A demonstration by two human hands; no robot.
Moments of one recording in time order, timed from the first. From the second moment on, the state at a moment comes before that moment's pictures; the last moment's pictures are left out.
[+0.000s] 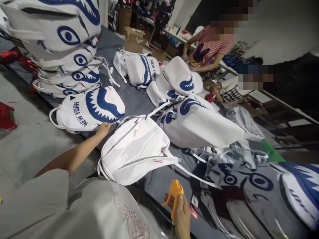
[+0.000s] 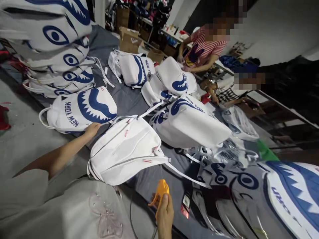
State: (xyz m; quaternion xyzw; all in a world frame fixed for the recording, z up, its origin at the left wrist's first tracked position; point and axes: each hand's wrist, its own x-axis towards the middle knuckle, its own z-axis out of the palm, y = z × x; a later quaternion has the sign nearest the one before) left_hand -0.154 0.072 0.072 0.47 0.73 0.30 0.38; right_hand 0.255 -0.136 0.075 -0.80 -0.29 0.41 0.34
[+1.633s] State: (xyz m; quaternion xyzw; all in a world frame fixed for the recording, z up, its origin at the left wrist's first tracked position) left_hand -0.141 0.091 0.005 0.11 0.64 0.28 0.71; right_hand 0.155 0.131 0.148 -0.68 -0.60 0.40 -0.09
